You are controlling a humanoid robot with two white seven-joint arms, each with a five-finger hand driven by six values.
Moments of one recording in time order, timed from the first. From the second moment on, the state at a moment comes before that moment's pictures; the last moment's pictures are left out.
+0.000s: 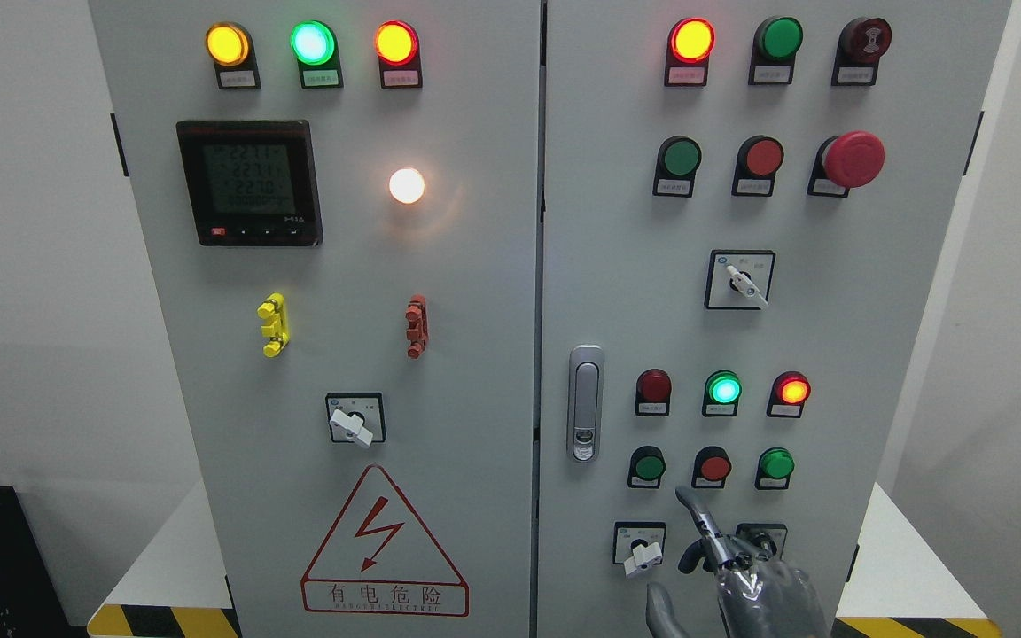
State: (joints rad) left arm 0.04 -0.10 -0.16 -0.07 0.12 -0.03 -0.02; right arm -0.08 0.13 0.00 -1.90 1.14 -0.23 -0.02
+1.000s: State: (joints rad) left arm 0.04 -0.10 -0.16 -0.07 0.12 -0.03 -0.02; right arm -0.15 0.13 0.00 -1.80 1.16 -0.23 -0.01
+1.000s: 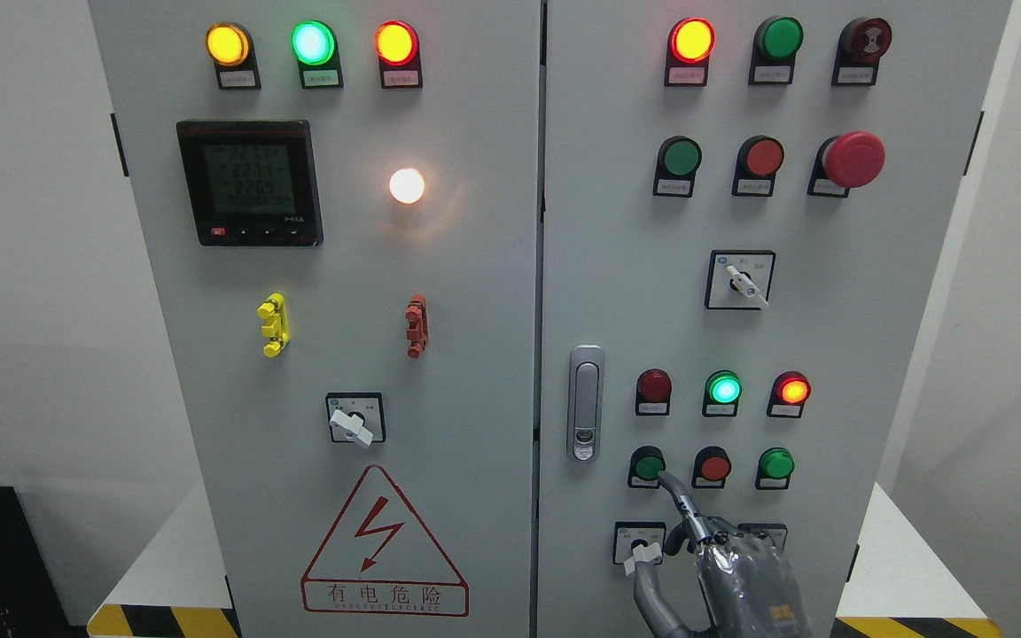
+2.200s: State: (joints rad) left arm 0.04 -0.10 -0.16 -0.07 0.12 -0.03 -0.02; right arm -0.20 0.13 0.00 -1.74 1.16 -0.23 0.00
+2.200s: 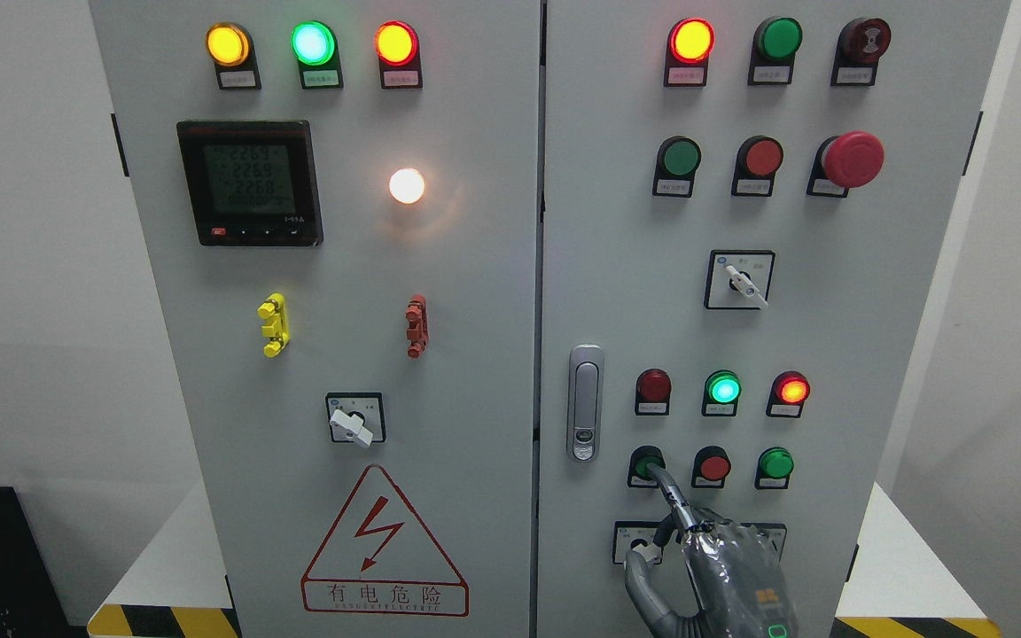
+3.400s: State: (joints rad) left arm 0.04 -0.10 -0.16 -0.07 0.12 -0.03 -0.02; right arm -0.20 0.13 0.00 -1.75 1.15 -0.24 0.01
